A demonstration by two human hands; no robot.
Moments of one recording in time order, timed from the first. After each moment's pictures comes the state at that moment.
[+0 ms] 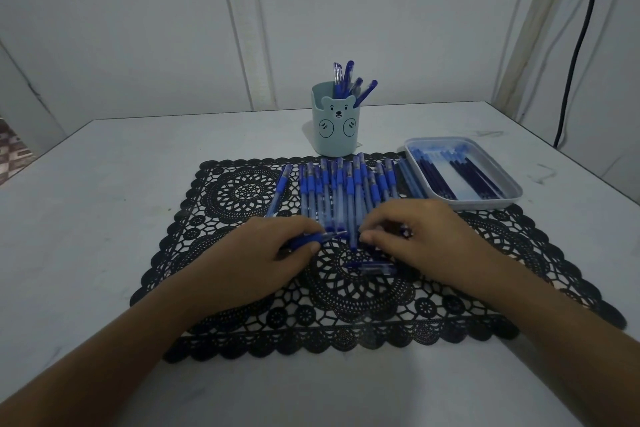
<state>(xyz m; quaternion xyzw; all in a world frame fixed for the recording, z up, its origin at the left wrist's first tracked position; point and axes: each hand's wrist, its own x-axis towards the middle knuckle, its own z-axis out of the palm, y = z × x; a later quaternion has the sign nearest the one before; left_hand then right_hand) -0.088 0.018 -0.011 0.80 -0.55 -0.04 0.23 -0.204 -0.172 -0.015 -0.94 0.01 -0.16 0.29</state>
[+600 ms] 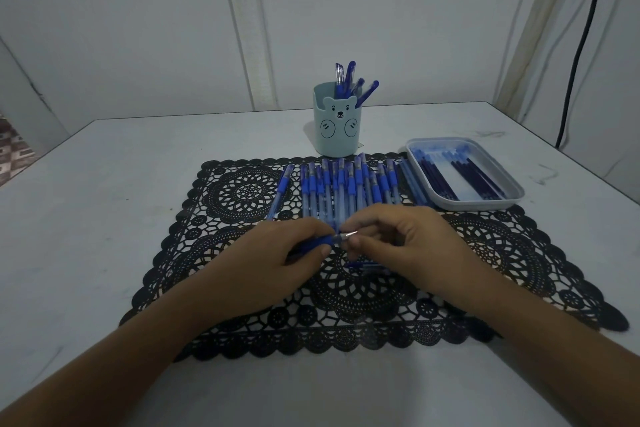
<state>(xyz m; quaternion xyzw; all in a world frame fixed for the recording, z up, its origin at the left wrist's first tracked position) -0.094 0.015 -0.013 0.78 -0.56 -0.04 0.28 -0.206 -0.154 -0.018 -0.86 -0.01 -0.15 0.49</state>
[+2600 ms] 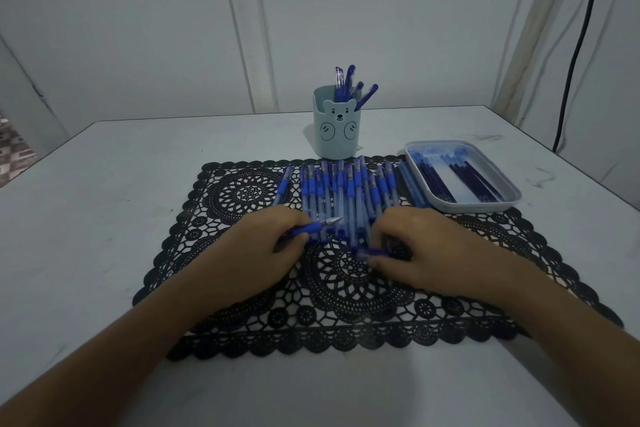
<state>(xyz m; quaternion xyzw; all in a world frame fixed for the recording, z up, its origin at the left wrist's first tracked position) -0.080 0.016 -0.018 0.81 -0.53 0.02 0.25 -0.209 -0.177 -0.014 -0.98 -0.03 -0.07 0.16</state>
